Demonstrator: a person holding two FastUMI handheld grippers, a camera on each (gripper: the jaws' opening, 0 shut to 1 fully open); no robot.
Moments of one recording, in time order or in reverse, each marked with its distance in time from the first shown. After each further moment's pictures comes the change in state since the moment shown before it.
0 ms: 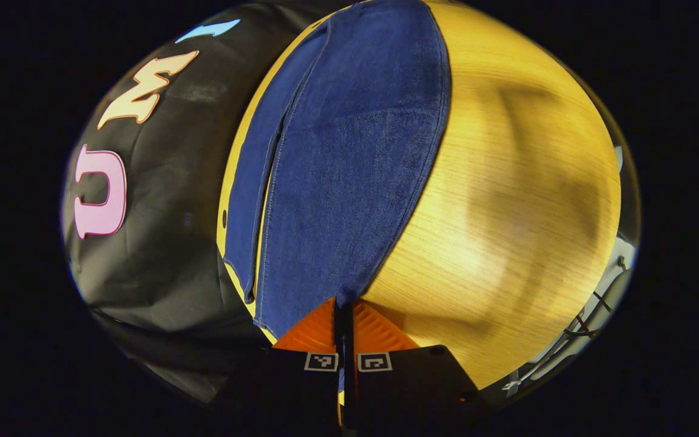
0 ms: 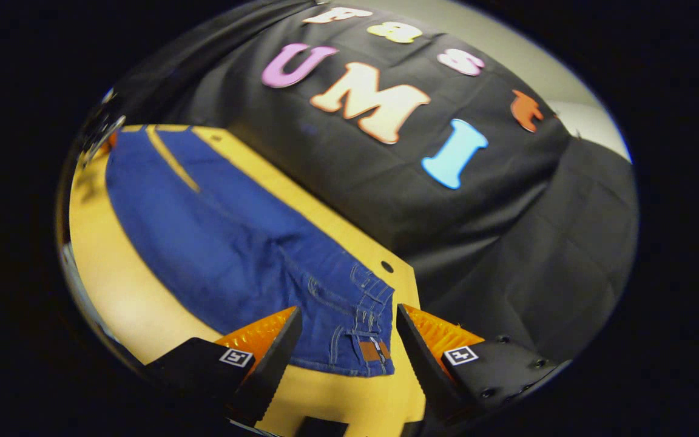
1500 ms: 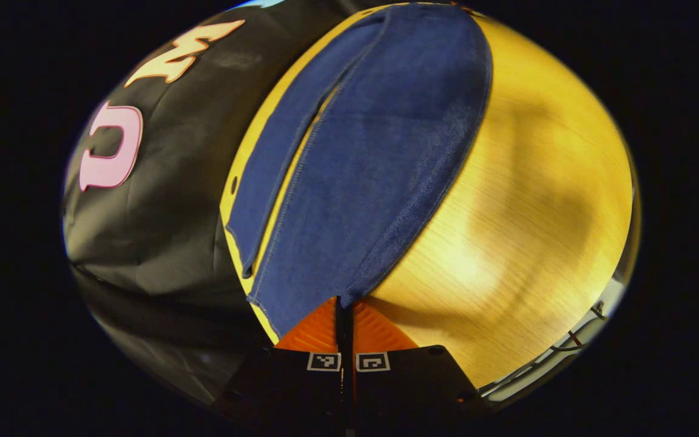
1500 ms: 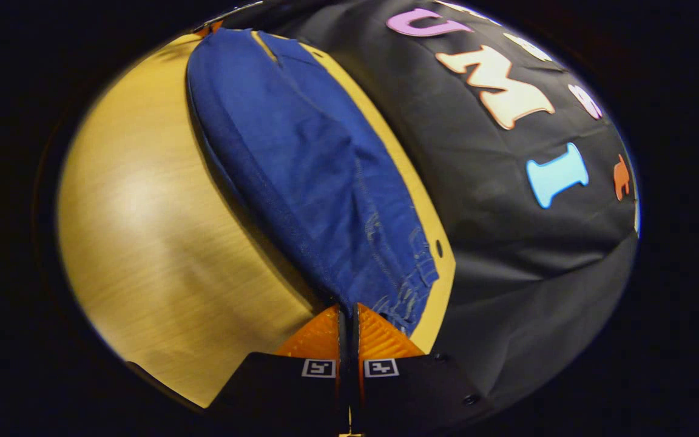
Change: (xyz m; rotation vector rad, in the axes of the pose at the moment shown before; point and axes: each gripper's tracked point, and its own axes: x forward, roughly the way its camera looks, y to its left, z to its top) left arm -0.008 0.027 0.004 -0.230 0.072 0.032; right arm 0.067 0.027 -0.050 -0.299 0.170 0.120
